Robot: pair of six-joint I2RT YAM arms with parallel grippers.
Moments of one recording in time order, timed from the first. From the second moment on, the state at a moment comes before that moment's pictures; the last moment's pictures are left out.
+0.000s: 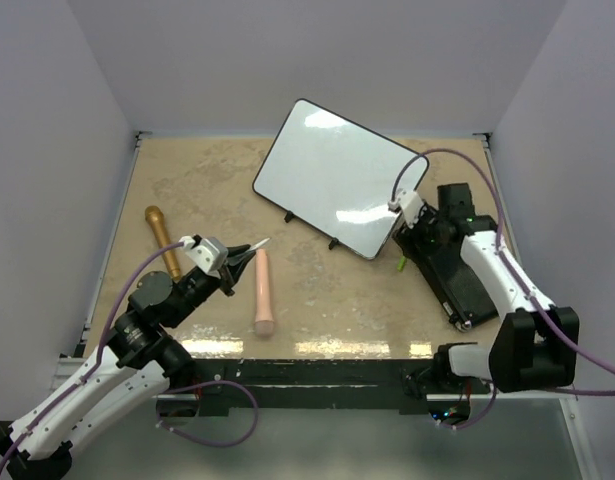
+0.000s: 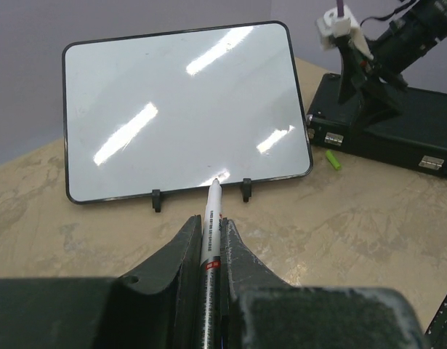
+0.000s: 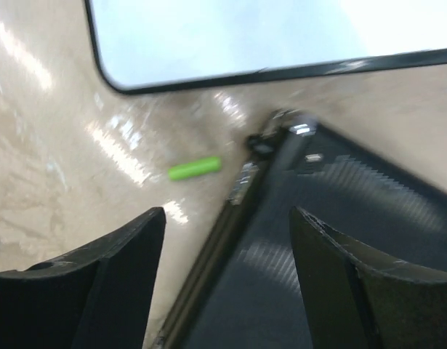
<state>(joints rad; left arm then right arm) -0.74 0.41 0.52 -0.08 -0.02 0.03 0.12 1.31 0.90 -0.64 -0.27 -0.73</state>
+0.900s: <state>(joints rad) -0.74 0.42 0.51 -0.07 -0.04 0.03 -0.14 1.59 0.88 0.29 -0.68 0.38</state>
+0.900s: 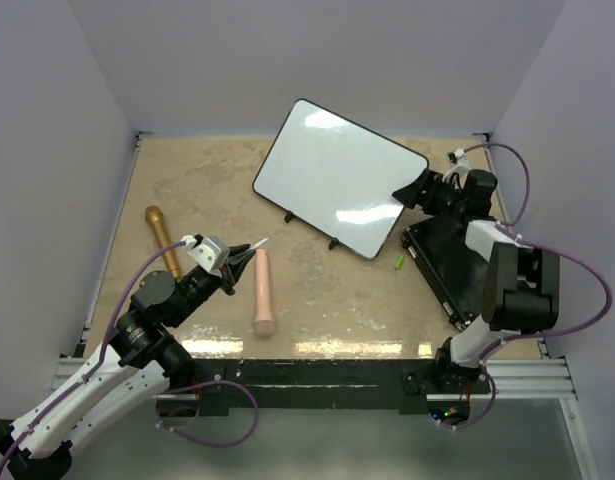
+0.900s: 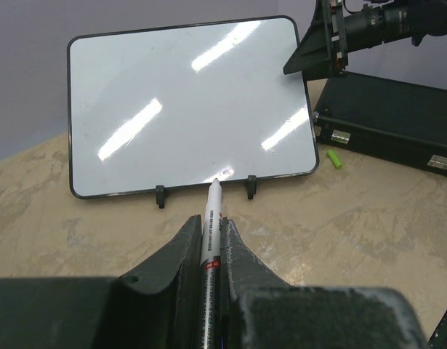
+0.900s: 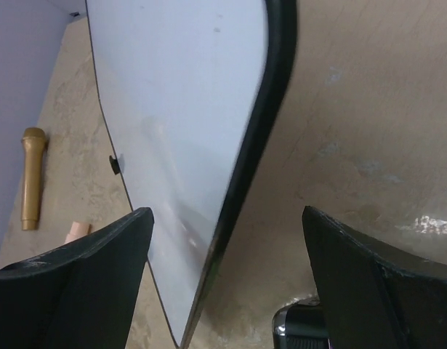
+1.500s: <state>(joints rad) -0.74 0.43 0.51 -0.07 -0.05 0.03 -0.06 1.78 0.92 0.59 -0.79 0.65</state>
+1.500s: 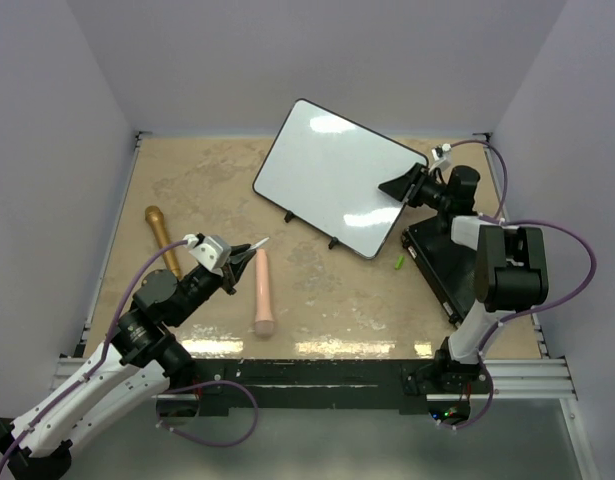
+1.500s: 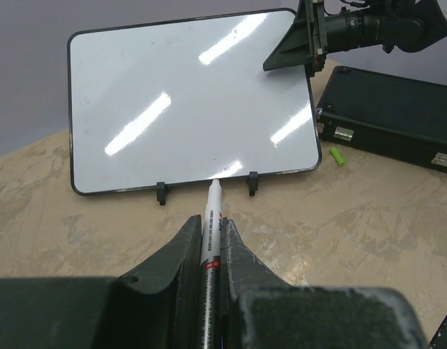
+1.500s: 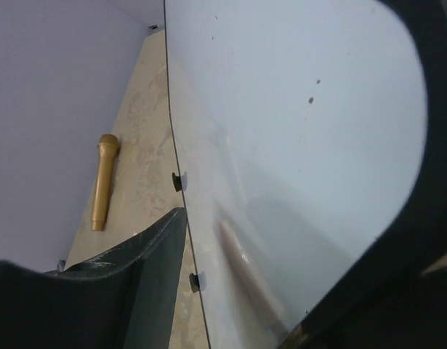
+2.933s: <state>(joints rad) -0.74 0.41 0.51 -0.02 -0.05 0.03 -0.08 1.66 1.14 0.29 -0.96 0.55</state>
